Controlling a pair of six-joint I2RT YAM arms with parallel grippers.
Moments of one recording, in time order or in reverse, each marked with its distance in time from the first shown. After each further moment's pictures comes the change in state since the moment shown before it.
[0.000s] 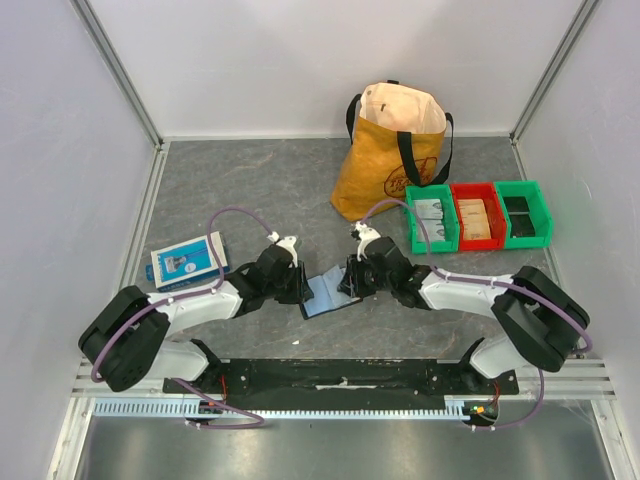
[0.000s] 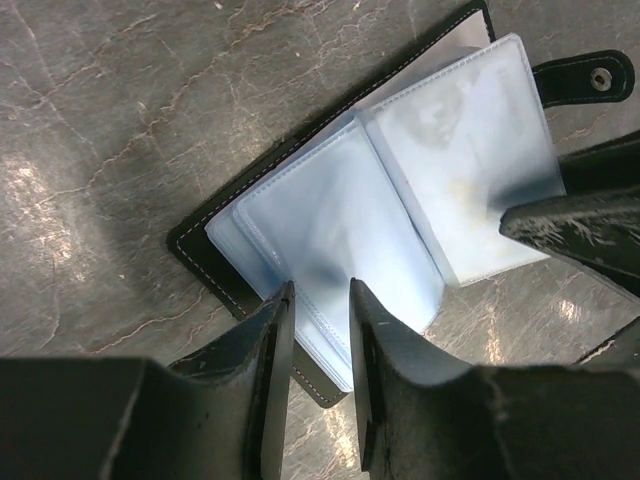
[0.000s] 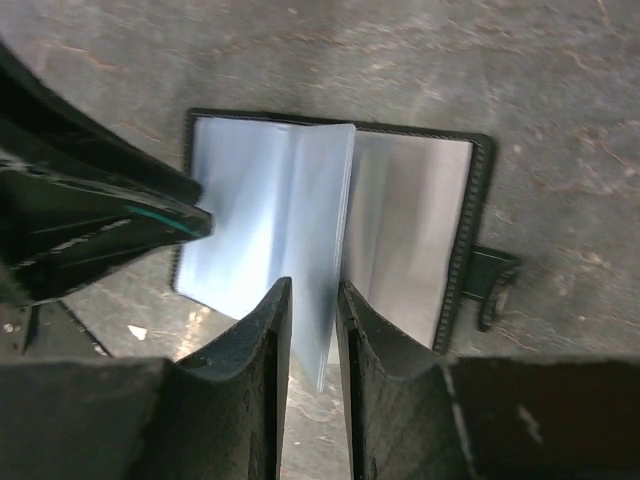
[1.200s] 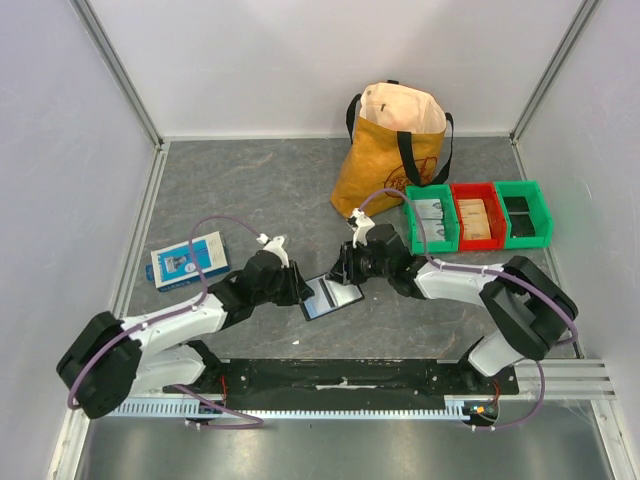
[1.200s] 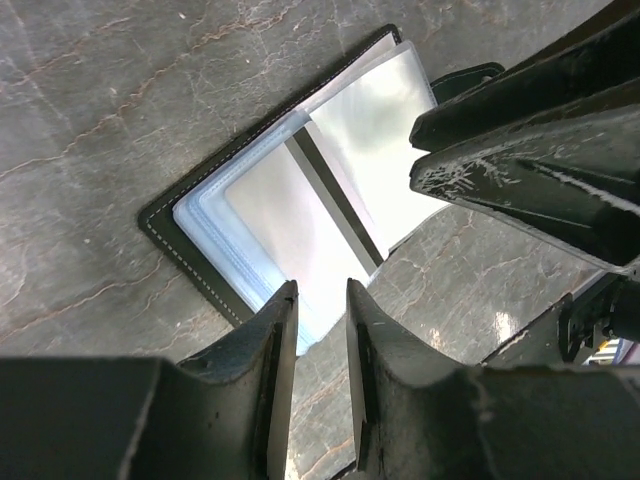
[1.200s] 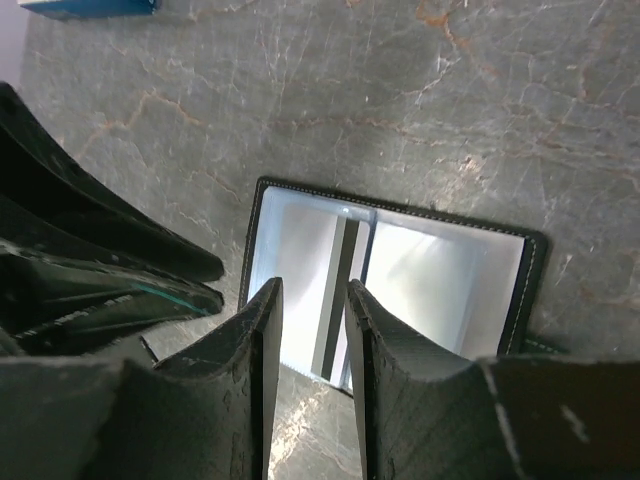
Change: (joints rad) left arm -0.013 -0.226 -0.079 0.009 -0.010 -0.113; right arm -0.043 0.057 0.065 0.114 -0.152 0.001
